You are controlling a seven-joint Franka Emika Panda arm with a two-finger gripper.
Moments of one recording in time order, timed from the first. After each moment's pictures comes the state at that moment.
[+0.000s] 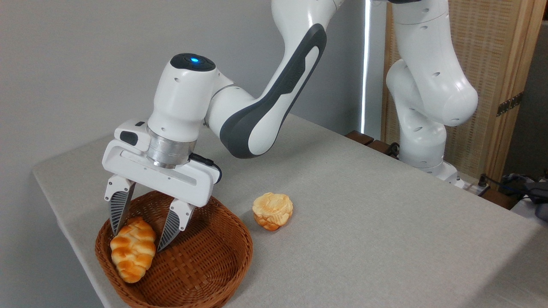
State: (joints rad) arm -0.32 0.23 0.11 -2.00 -0.32 2.72 0.07
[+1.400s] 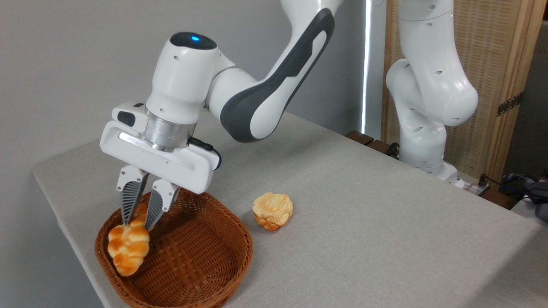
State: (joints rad) arm -0.31 0.16 0.12 -1.99 -0.30 2.63 0.13
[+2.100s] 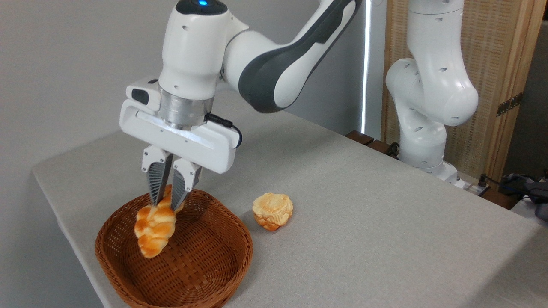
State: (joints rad) arm -0.31 0.03 0.18 -1.99 -0.30 2.35 0.27
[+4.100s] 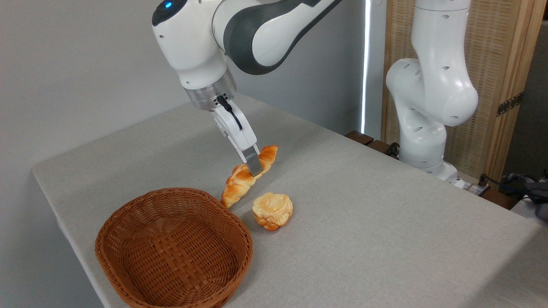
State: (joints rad) arm -0.32 -0.05 0.09 -1.99 -0.12 1.69 0.80
